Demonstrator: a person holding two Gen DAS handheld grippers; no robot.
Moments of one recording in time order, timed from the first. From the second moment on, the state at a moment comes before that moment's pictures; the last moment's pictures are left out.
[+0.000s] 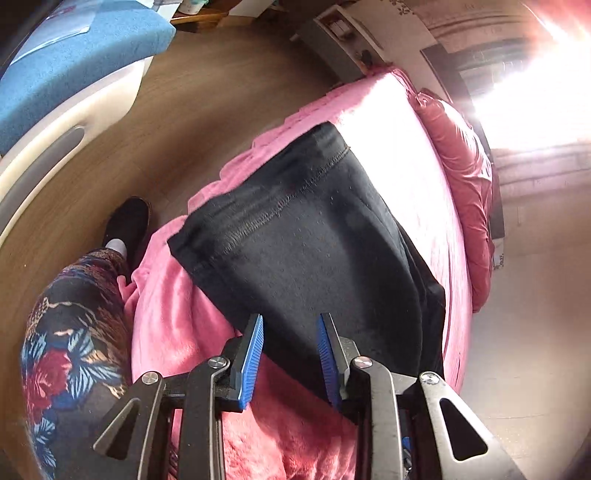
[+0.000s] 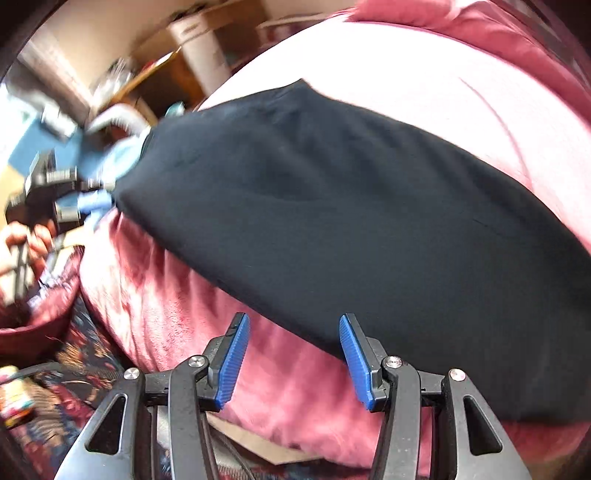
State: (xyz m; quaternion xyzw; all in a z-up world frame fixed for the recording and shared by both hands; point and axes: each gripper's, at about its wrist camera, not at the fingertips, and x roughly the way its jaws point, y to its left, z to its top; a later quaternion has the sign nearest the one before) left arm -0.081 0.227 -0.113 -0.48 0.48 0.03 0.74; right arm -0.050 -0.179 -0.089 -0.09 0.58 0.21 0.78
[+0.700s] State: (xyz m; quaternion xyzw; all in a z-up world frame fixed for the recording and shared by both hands) left arm -0.081 0.221 -0.120 -0.37 0.53 0.06 0.76; right arm -0.052 -0.208 -0.083 -0.04 0.59 0.26 0.77
